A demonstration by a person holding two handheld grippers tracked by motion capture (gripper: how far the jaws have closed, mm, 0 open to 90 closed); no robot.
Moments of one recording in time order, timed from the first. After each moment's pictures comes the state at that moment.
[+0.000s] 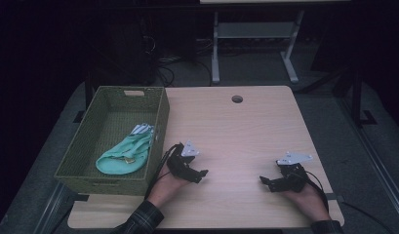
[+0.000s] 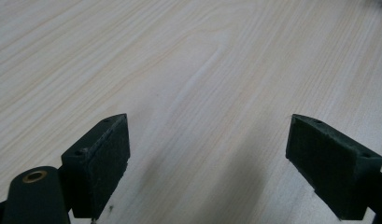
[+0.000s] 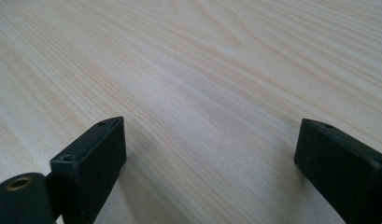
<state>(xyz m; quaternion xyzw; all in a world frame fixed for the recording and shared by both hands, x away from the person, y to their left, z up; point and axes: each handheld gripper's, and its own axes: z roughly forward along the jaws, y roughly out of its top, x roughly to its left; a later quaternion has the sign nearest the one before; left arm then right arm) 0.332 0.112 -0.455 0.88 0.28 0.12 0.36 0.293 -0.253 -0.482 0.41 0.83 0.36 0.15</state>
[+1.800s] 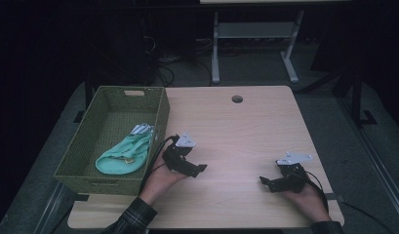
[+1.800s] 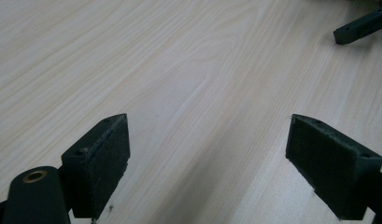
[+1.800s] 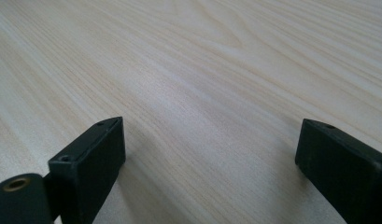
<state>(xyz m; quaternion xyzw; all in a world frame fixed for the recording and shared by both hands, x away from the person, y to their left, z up) 0.333 0.117 -0.416 0.88 0.28 0.09 0.37 0.293 -0.252 -0.482 0.41 0.83 0.36 0.15</state>
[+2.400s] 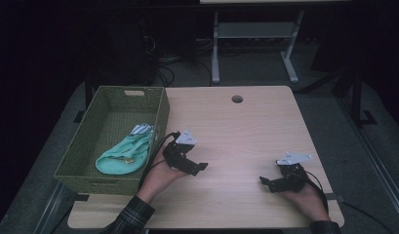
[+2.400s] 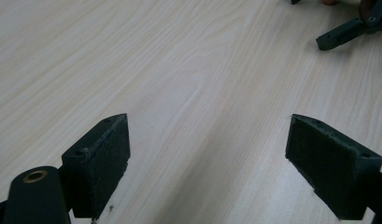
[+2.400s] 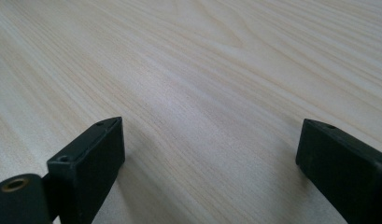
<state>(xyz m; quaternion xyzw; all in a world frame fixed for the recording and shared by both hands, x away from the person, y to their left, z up) 0.336 0.115 -0.403 0.89 0.25 0.08 0.38 0.293 -0.252 -0.483 0.40 0.83 0.36 0.15</state>
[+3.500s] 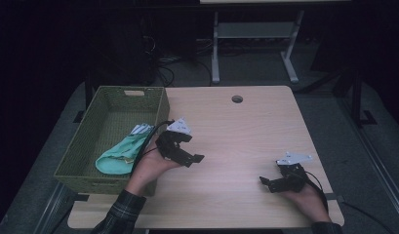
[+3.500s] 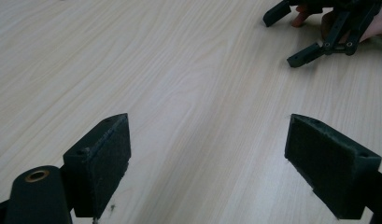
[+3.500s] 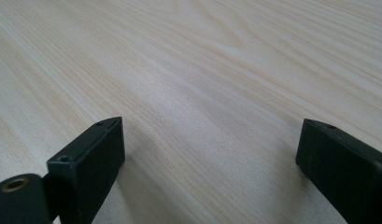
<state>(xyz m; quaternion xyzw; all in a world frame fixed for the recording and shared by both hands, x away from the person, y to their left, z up) 0.346 0.130 -0.363 0.89 0.23 0.06 0.39 0.293 -0.252 -0.482 0.40 0.83 0.36 0.15</state>
